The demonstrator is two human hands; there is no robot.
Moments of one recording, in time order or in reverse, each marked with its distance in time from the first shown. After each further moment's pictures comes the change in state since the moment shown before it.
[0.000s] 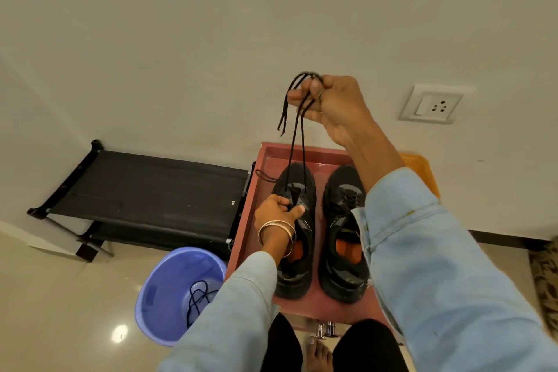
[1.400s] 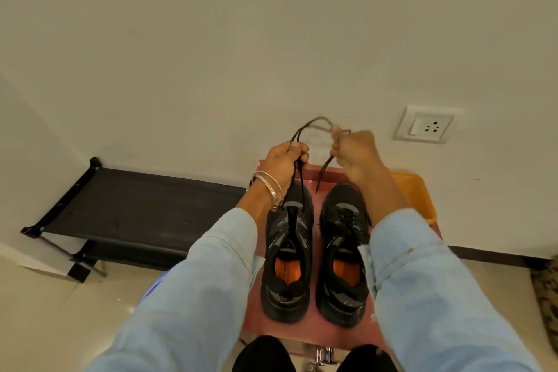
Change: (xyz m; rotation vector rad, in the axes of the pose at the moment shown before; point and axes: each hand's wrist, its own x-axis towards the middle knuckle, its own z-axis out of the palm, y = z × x) left_hand 0.027 0.120 -0.030 -0.694 -0.388 0.300; right_hand 0.020 0.043 -0.051 -0.225 0.343 0.179
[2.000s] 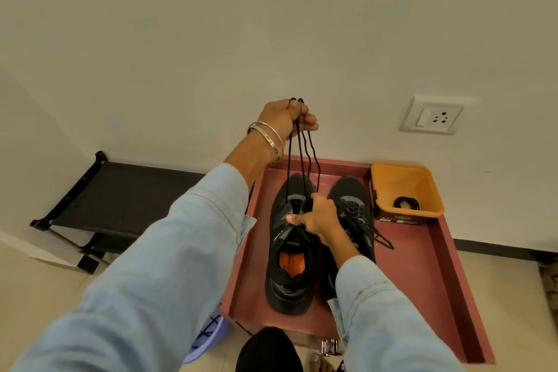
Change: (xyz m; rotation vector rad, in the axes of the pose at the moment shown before) left_hand 0.005 0.072 0.011 0.103 -0.008 0.009; right_hand -0.037 0.137 0.036 -0.639 -0.290 0.072
